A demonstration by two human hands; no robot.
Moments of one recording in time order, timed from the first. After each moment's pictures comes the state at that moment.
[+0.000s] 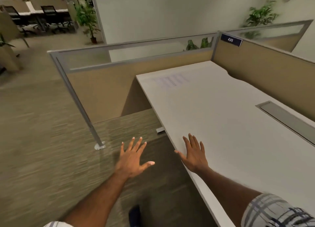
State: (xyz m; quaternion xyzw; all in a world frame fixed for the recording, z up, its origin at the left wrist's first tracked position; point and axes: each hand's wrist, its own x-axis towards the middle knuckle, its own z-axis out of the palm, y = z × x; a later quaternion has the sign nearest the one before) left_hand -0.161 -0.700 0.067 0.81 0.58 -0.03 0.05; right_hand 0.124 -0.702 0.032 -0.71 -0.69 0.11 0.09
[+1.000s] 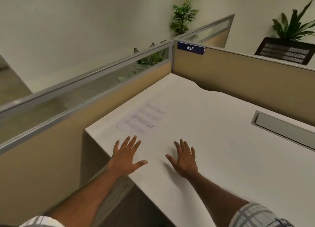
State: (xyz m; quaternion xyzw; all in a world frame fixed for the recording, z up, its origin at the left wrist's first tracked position) left_hand -0.085 -0.194 0.061 0.93 0.36 -0.02 0.02; right_hand 0.150 -0.342 0.018 -0.84 -0.50 0.15 0.16
